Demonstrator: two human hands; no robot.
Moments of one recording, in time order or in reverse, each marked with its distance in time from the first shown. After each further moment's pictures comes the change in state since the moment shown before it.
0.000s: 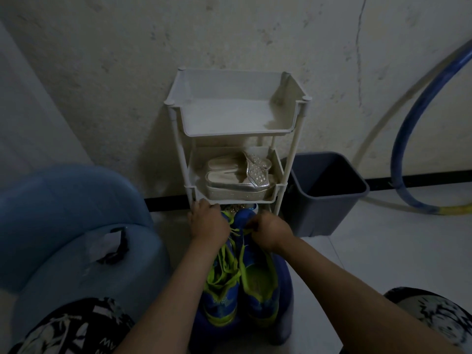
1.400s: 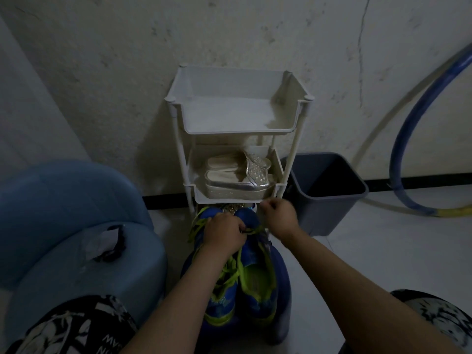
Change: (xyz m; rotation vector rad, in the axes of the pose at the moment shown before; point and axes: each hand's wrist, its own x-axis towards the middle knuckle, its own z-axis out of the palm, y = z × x) left_hand -0.008 0.019 0.024 -0.137 -0.132 0.192; right_hand 0.006 0.007 -0.014 0.691 0.351 0.221
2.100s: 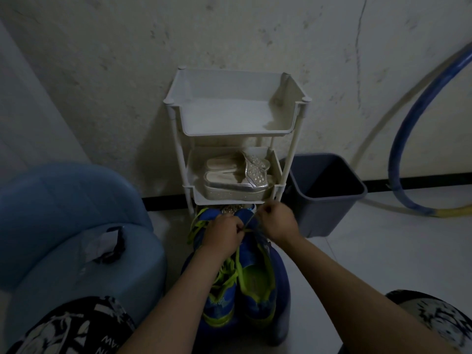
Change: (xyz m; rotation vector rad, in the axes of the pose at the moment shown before) left_hand 0.002 -0.006 0.008 -0.123 0.054 0.074; right_hand -0.005 0.001 0.000 -0.262 -0.019 -0.048
